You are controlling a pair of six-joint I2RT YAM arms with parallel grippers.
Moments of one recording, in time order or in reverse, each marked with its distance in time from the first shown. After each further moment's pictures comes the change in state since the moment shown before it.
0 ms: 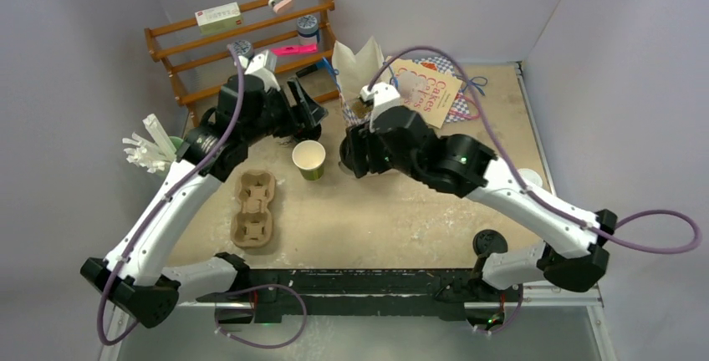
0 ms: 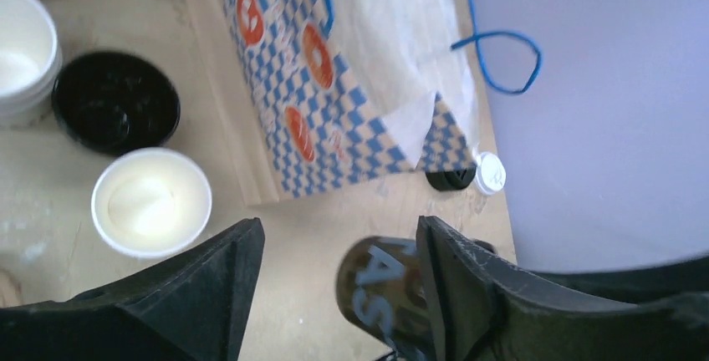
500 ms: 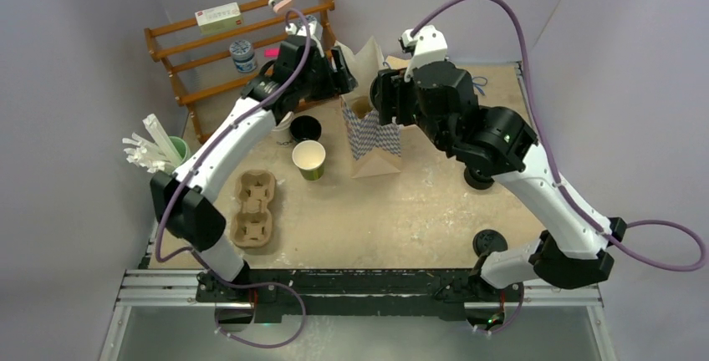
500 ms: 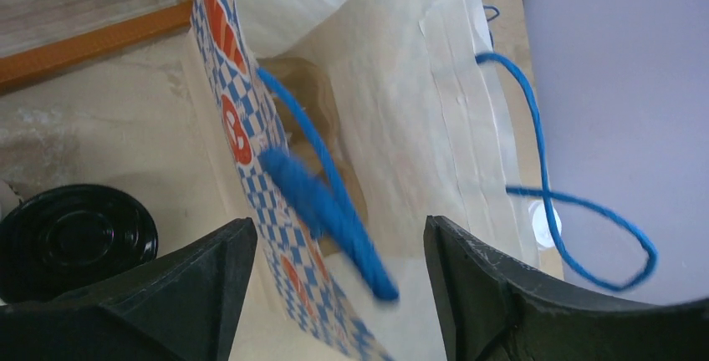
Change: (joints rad) left arm 0.000 0.495 0.327 0.124 -0.029 0.101; right arm -0.097 0.022 0.381 -0.074 0.238 -0.150
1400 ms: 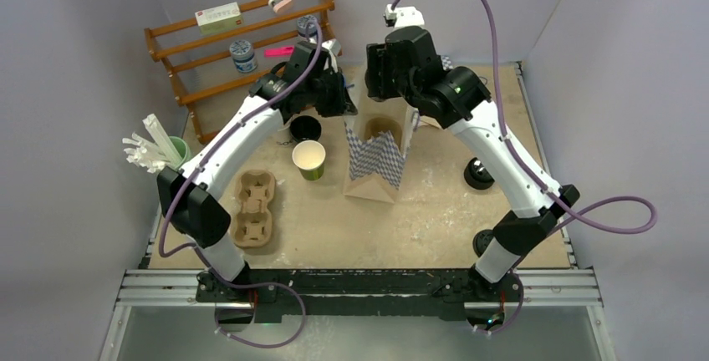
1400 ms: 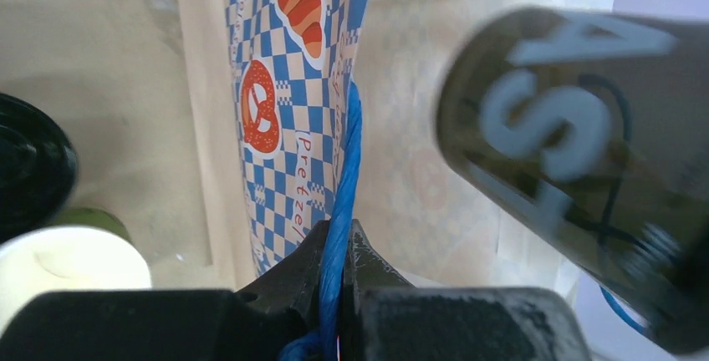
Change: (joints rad) left arm -0.030 0.090 0.098 -0.205 0.158 -0.007; right arm -0.211 0.286 0.178 -0.011 -0.111 0.029
